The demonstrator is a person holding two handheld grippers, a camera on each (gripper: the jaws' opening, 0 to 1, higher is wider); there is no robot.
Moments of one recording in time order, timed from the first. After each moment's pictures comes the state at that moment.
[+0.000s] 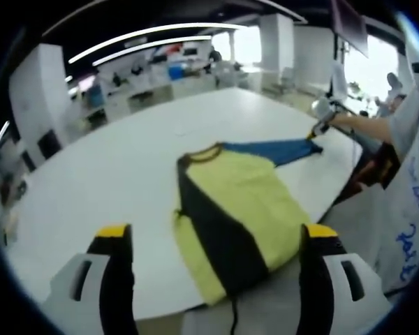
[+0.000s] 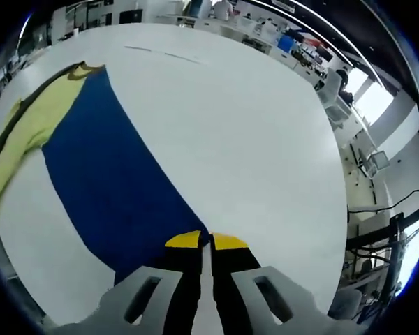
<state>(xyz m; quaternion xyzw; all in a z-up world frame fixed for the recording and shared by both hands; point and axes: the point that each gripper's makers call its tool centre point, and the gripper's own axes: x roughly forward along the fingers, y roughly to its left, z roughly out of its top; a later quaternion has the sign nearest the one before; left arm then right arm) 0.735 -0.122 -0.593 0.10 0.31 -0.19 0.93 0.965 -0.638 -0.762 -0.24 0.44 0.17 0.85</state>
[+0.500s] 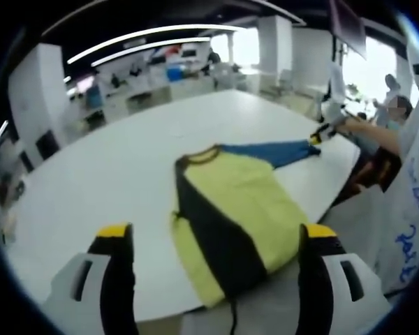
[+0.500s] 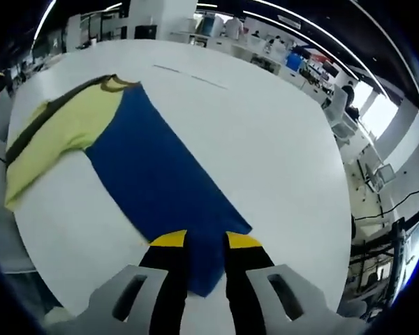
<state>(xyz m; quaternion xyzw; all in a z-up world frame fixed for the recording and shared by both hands) 0.736 -0.124 -0.592 0.09 0.30 -0.19 0.93 0.910 -0.588 -0.745 -0.24 0.39 0.22 0.86</state>
